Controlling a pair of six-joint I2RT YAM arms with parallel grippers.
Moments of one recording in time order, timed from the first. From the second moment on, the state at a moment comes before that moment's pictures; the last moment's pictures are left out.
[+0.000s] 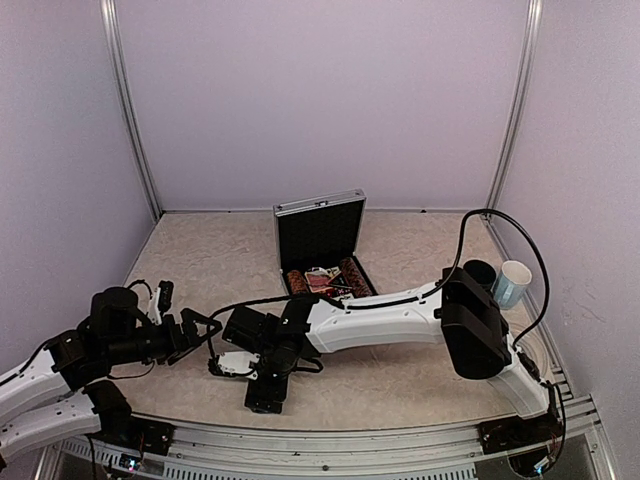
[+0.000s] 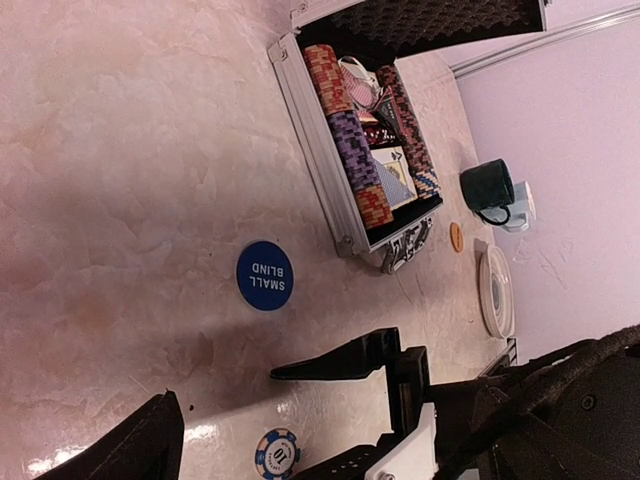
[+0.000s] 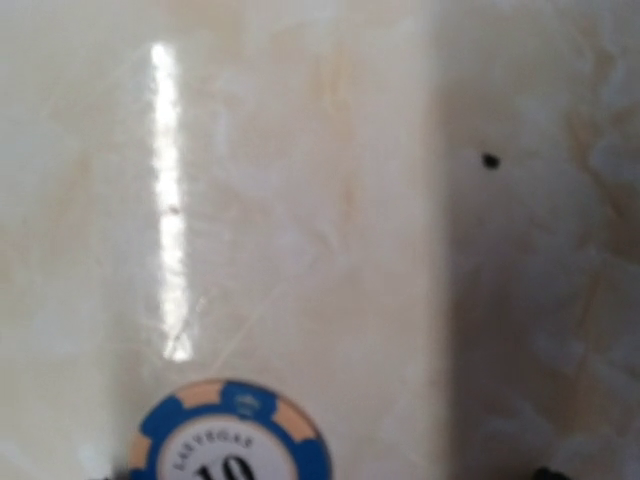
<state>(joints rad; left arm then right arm) -0.66 0.50 0.32 -0.33 0.15 -0.94 1.32 2.37 1.93 -0.73 -0.11 -0.21</state>
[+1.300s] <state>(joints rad) -0.66 0.52 0.32 -0.35 0.15 -0.94 1.35 2.40 1.99 -0.77 -0.08 -0.21</state>
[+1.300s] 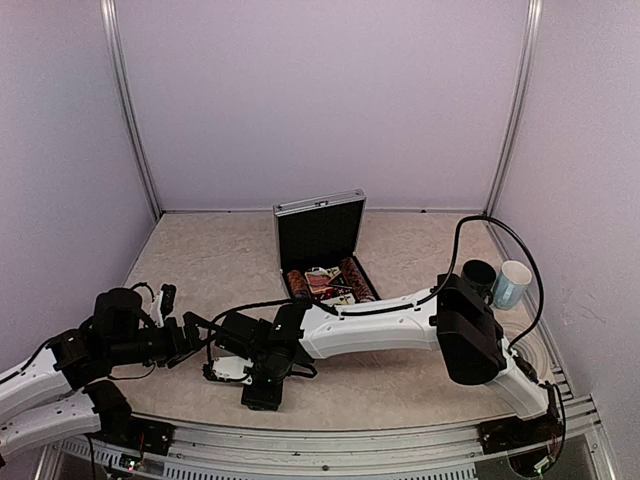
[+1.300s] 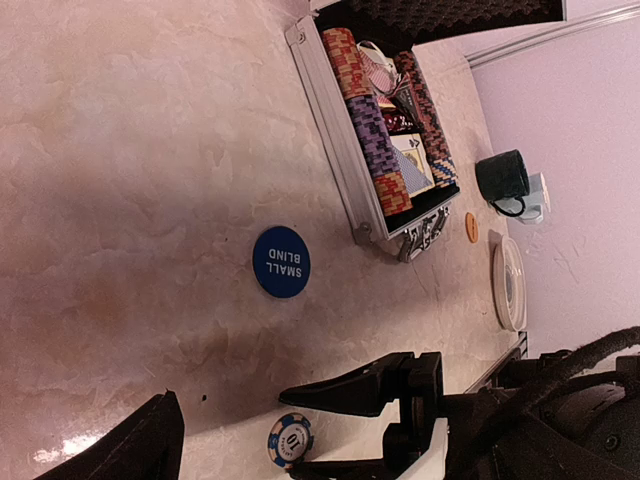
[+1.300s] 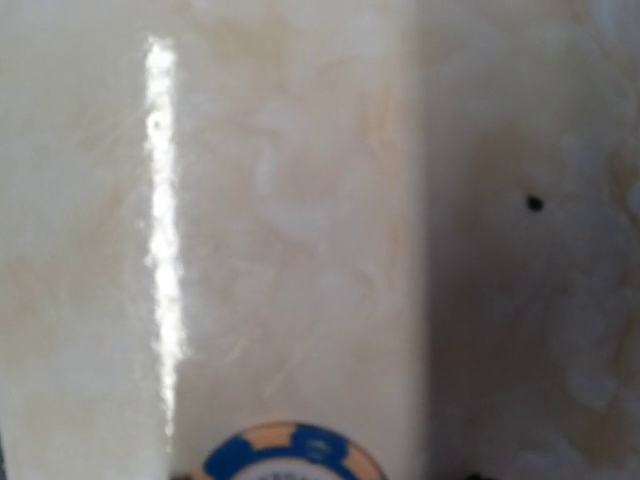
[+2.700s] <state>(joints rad) -0.66 0.64 0.30 -0.11 0.21 -0.93 1.31 2.27 1.81 -0.65 -0.05 -0.24</state>
